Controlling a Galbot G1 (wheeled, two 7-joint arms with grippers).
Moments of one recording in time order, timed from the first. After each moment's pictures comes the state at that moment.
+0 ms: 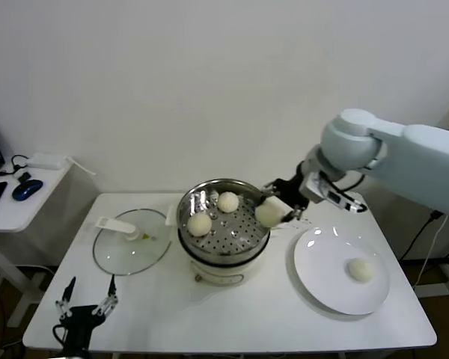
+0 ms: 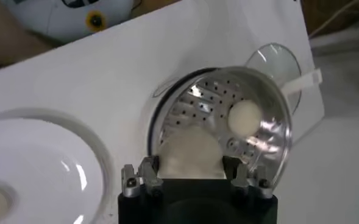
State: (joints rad) left arm 1.77 -1.50 -0.76 -2.07 -0.05 -0.10 -0.03; right arm 0.74 0.77 -1.25 1.73 0.06 0.23 -1.09
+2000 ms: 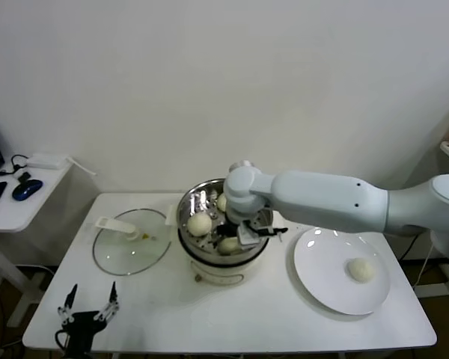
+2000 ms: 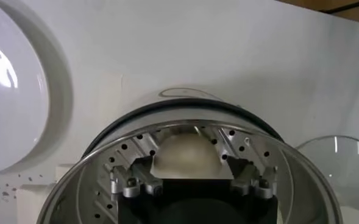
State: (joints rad) left arm 1.77 -1.50 -0.75 -2.03 -0.04 -0.08 -0.03; right arm 0.44 1.15 -1.23 1.52 -0.45 0.51 -1.09
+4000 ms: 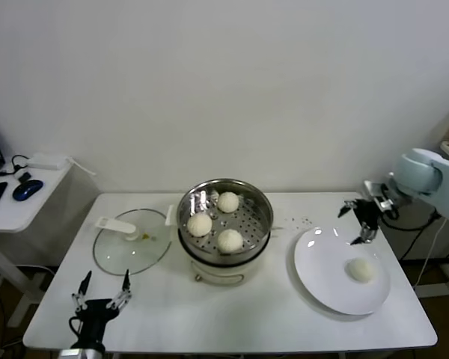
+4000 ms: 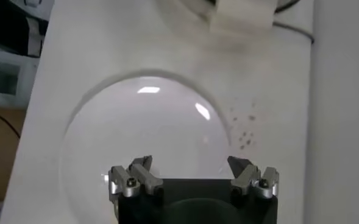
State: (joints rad) left arm 1.73 -1.49 -0.69 -2.05 -0.06 -0.08 -0.02; right arm 0.44 0.46 -1.25 1.36 0.22 -0.10 -1.08
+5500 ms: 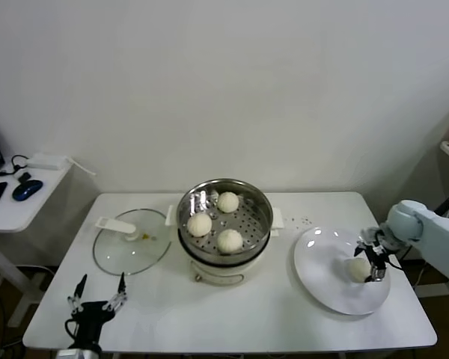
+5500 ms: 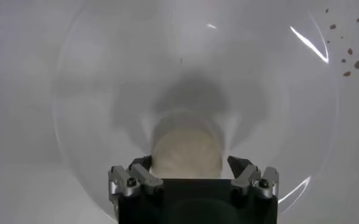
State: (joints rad) left arm 1.73 -1.49 -0.72 -2.03 -0.05 -0.07 -0.03; right arm -0.03 0.58 -0.90 1.12 -0.06 -0.08 -1.07
